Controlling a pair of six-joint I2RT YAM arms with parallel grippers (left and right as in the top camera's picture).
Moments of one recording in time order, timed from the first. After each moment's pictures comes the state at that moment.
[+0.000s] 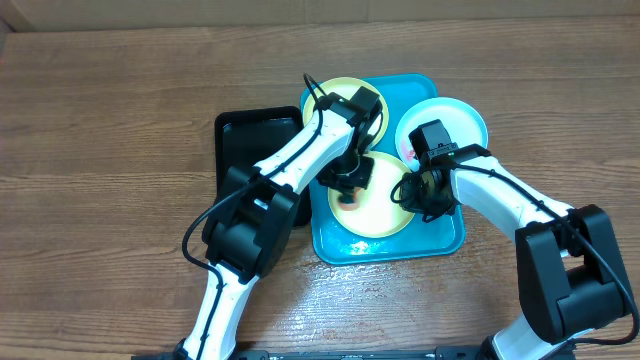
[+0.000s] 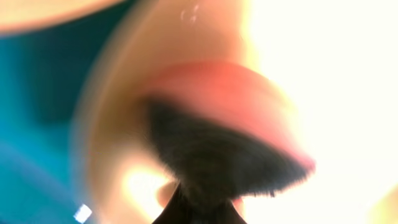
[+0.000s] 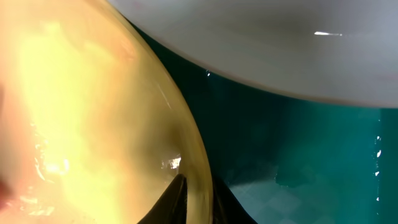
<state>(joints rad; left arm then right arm) -0.59 2.29 1.82 -1.15 0.20 -0.27 0.32 1.79 1.04 -0.70 -0.08 0.48</state>
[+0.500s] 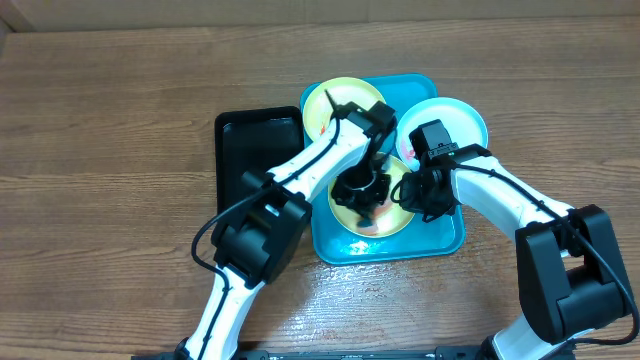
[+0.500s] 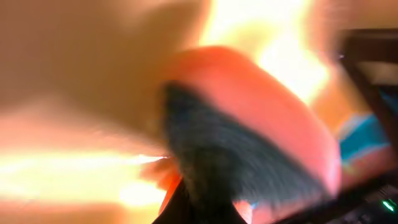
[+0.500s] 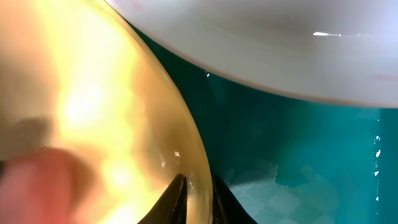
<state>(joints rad) -0.64 2.30 1.82 -1.26 0.36 -0.34 0.32 1.79 1.04 -0.70 -0.08 0.48</state>
